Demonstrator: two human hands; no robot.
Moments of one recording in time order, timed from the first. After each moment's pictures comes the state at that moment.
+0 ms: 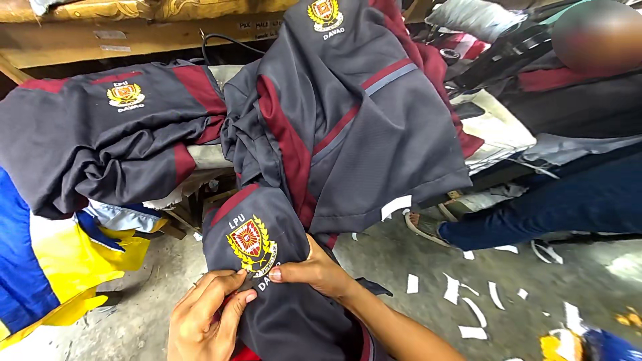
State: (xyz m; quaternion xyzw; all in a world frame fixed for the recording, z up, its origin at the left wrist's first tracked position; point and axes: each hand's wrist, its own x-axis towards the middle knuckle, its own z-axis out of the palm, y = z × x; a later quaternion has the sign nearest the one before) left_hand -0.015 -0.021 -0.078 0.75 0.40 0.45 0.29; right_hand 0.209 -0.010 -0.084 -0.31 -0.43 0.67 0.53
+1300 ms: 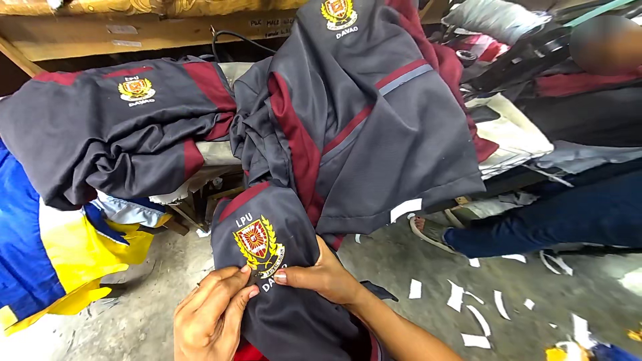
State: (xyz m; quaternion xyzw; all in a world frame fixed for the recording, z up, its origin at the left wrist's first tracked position) left_hand -0.011 -0.024 -0.085 0.74 0.39 0.49 0.23; right_hand 0.206 -0.014 -0.083 -0.31 -0.48 0.62 0.55
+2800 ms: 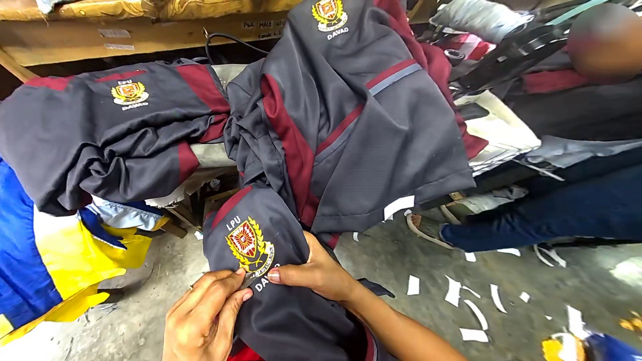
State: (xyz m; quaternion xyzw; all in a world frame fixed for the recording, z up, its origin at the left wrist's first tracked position) left_hand -0.021 -0.023 -0.072 0.77 0.41 0.43 0.23; right_hand 0.206 -0.010 -0.078 -0.32 -0.48 0.63 0.52
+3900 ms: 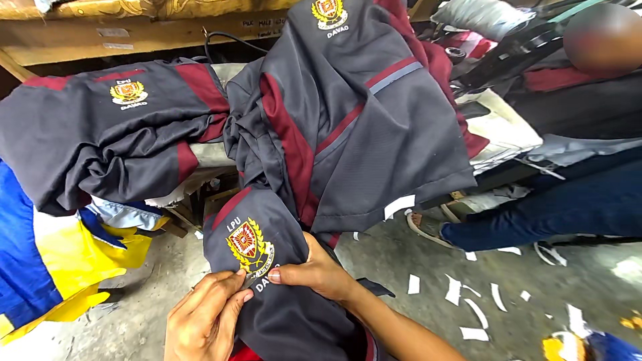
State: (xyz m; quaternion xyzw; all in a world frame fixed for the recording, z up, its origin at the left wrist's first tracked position) left_hand -0.019 -0.026 -0.073 0.77 0.41 0.43 0.24; right_hand 0.206 -0.011 -0.080 -0.32 -0.46 0.65 0.52
